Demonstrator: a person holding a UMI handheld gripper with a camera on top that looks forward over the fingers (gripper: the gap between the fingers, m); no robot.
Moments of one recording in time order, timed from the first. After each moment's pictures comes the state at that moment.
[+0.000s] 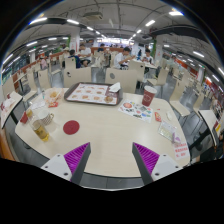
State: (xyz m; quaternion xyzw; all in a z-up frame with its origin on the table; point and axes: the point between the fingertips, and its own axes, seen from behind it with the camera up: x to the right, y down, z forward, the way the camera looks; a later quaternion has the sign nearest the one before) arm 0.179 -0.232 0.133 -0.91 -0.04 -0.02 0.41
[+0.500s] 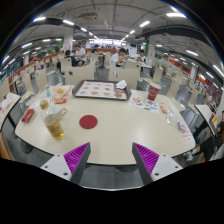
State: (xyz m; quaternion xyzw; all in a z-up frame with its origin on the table) arm 0.072 -0.273 0.106 -0.91 -0.01 -0.05 0.41
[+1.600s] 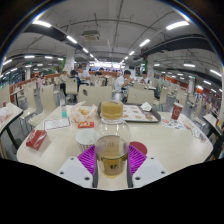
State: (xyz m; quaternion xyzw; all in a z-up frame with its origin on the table) arm -0.132 -0.151 0.084 -0.84 0.00 -0.05 0.54
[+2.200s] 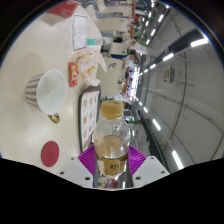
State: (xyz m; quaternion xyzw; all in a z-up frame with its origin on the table) arm -0.074 -0.033 0.174 -0.57 -0.47 -0.58 0.34
